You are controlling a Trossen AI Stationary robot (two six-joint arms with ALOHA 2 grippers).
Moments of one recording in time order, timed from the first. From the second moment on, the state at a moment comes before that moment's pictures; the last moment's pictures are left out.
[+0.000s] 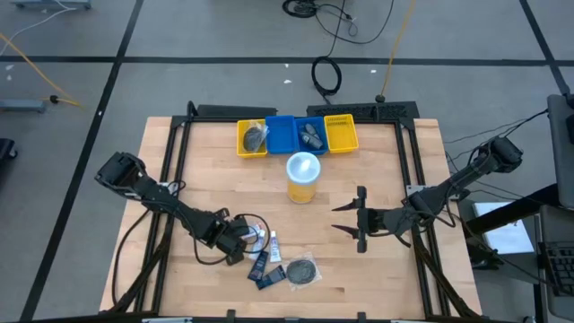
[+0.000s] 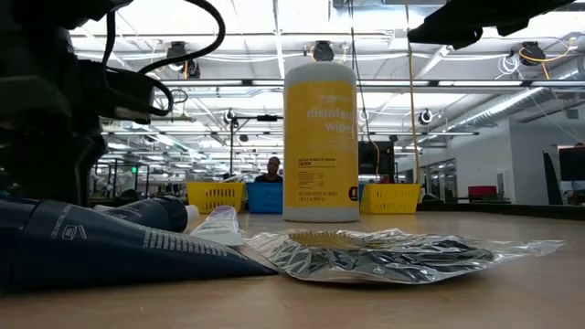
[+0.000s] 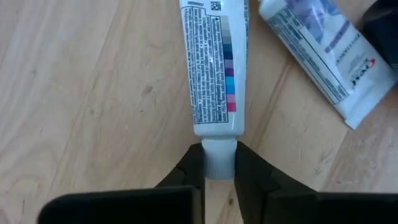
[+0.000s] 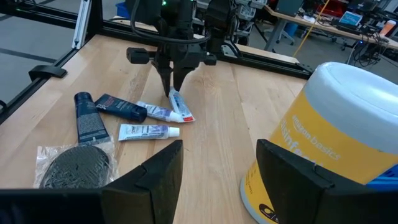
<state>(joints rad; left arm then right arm) -0.51 1.65 0.81 -0.59 -0.14 -0.90 0.54 1.07 0.58 0.13 0.60 0.01</state>
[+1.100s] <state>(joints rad) -0.29 1.54 0.94 -0.87 -0.52 -0.84 0.54 1.07 0.58 0.13 0.60 0.00</state>
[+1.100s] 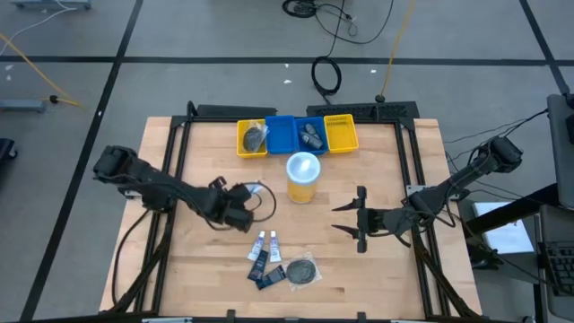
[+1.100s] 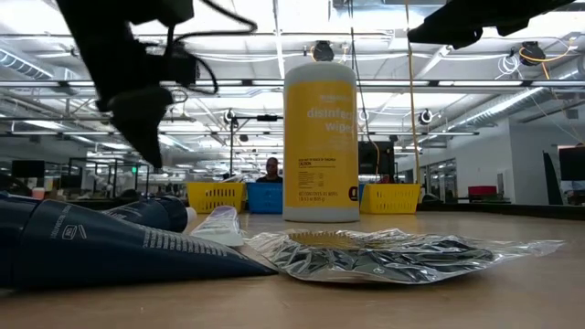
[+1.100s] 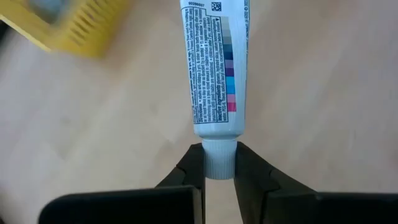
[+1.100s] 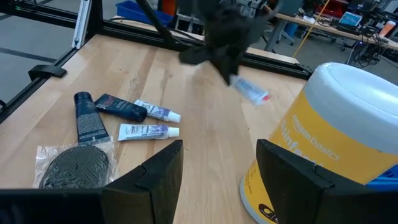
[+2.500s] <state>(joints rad) 0.46 1.66 0.94 0.17 -0.26 -0.29 0.54 1.07 0.58 0.13 0.60 0.00</state>
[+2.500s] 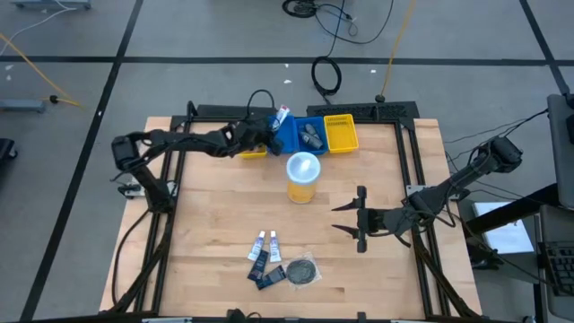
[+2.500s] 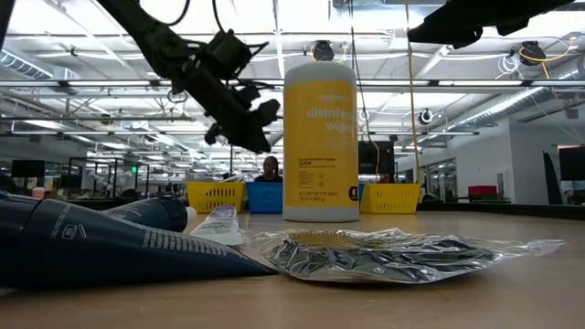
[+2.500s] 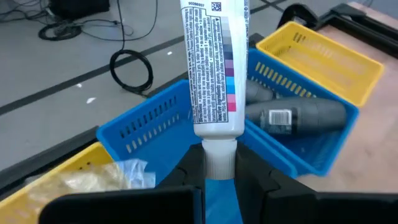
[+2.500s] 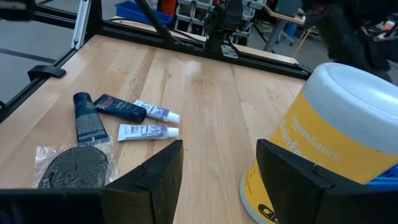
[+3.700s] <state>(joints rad) 0.47 1.76 0.94 0.21 -0.27 -0.38 0.54 1.07 0.58 0.13 0.60 -0.01</state>
